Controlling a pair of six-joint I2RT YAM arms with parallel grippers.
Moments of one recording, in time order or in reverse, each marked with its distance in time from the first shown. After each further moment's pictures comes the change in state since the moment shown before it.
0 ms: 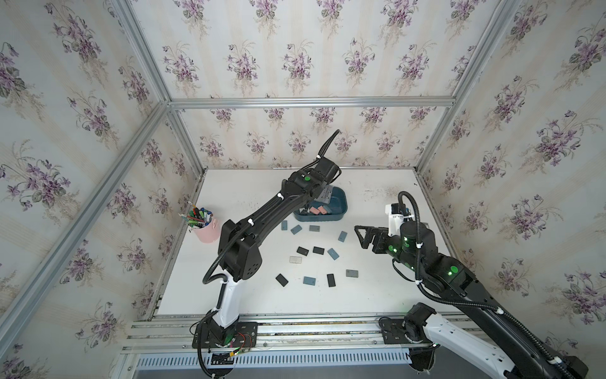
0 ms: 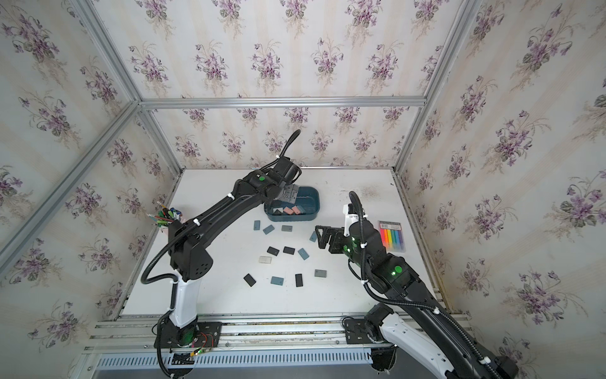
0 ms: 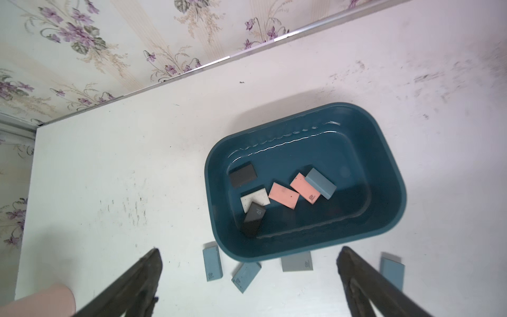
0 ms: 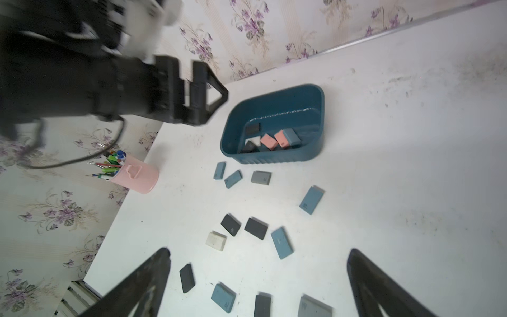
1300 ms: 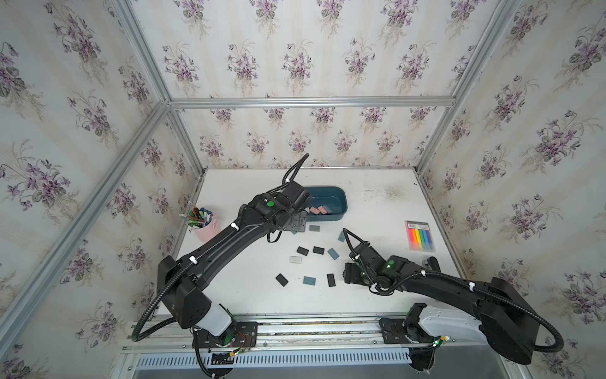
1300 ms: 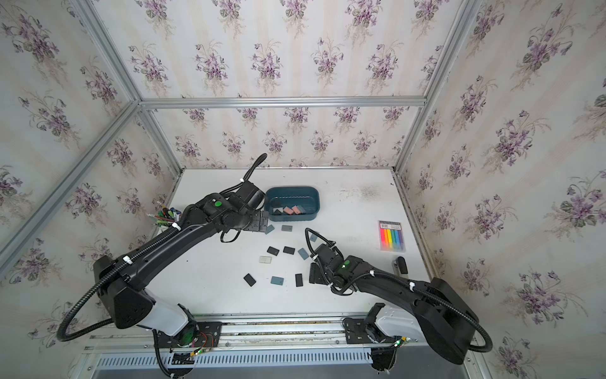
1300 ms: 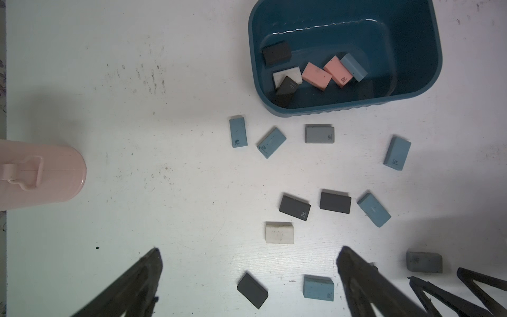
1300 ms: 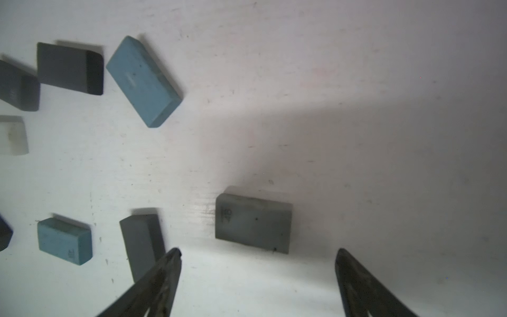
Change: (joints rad) left arm 0.001 -0.489 -0.555 -0.132 0.134 -0.210; right arm 0.206 0.462 -0.248 0.014 -0.004 0.285
